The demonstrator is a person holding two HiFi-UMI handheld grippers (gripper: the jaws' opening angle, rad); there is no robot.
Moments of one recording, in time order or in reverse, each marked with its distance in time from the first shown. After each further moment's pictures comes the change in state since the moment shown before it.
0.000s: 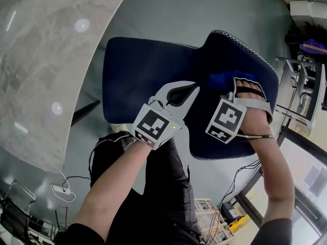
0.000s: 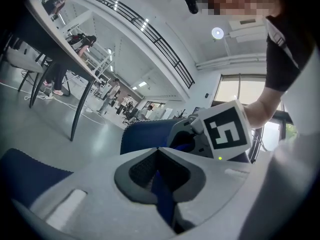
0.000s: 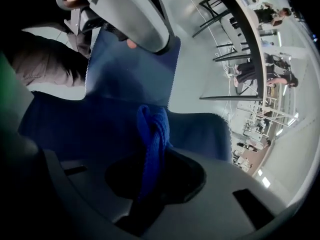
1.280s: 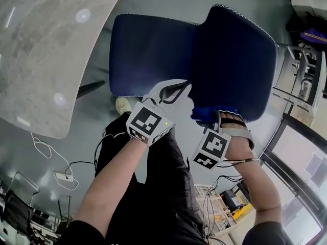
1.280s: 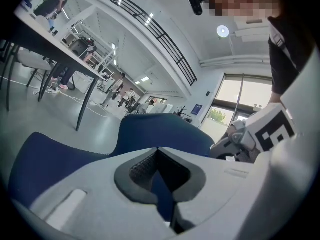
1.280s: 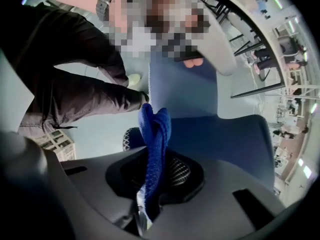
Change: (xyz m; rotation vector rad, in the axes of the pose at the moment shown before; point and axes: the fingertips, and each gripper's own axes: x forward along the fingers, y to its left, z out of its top) left arm -0.076 -0.058 -0.027 -0.028 0.069 0.016; right arm -0.114 0.192 0.030 0.115 -0.105 0.351
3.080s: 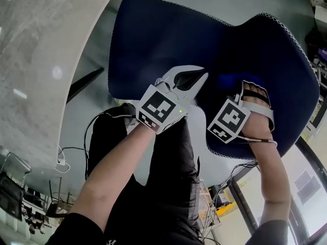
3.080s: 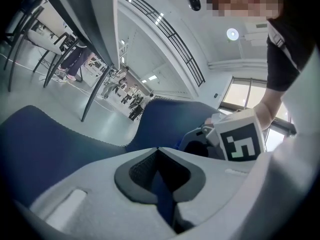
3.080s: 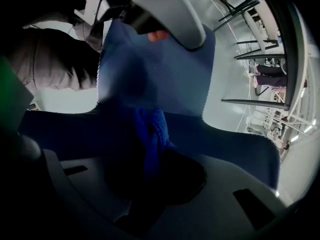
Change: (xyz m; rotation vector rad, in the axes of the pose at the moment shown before) left arm 0.056 0.111 -0.053 -0.096 0.001 0.034; right arm 0.123 -0.154 0.023 -0.159 0.153 -0.203
